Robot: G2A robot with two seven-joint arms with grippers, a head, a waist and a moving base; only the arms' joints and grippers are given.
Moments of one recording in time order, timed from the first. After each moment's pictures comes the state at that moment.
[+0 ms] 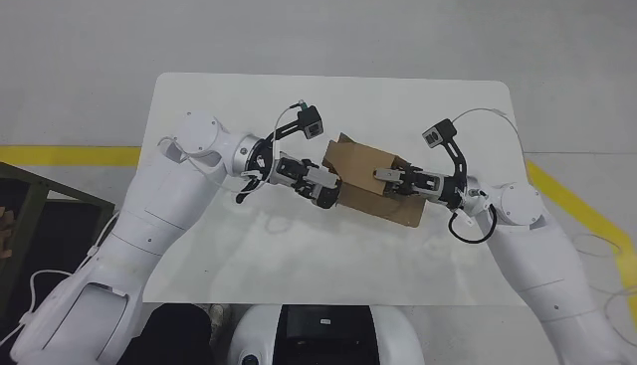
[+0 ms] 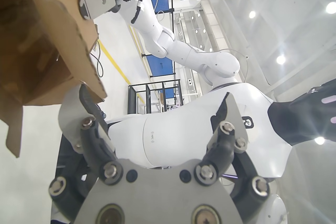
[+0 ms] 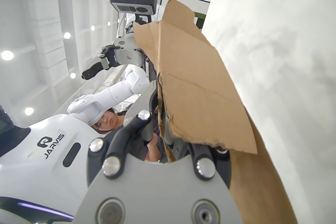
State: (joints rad) left arm 0.60 -1.16 -0.90 -1.26 -0.66 -0.13 -1.51; right arm -0.99 -1.05 1.17 -1.38 0.56 -0.37 1.11
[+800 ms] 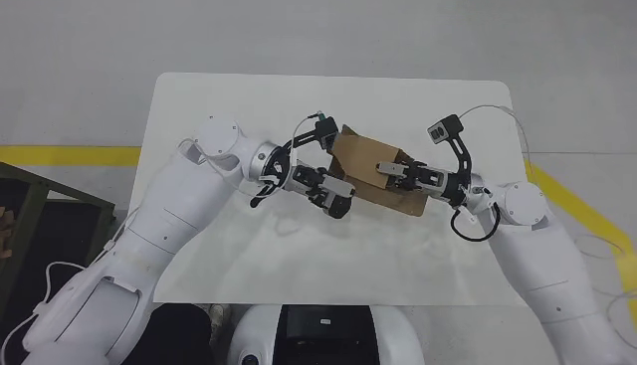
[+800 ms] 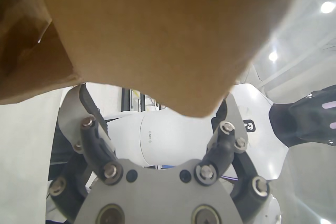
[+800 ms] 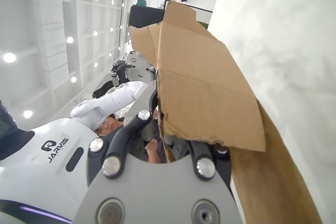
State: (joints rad) left arm 0.57 -1.21 -0.81 -1.20 -0.69 -0.14 -1.51; right arm -1.00 -1.05 1.19 -1.41 0.57 -0.36 1.08
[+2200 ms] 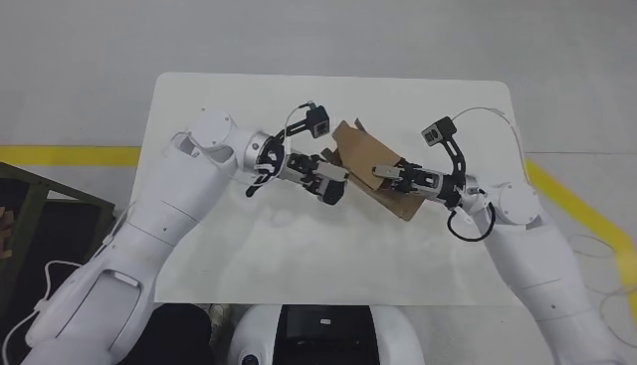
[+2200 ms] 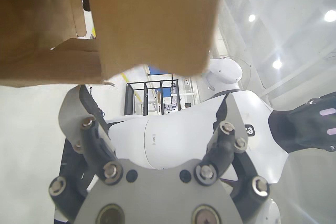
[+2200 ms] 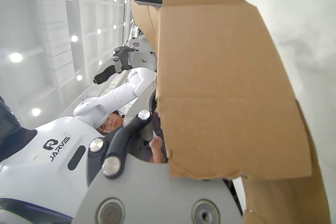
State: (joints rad) left arm 0.55 -1.22 -0.87 -1.12 -0.65 -0.15 -1.53; right arm -0.99 -1.07 1.19 -1.36 0.58 -0.37 1.12
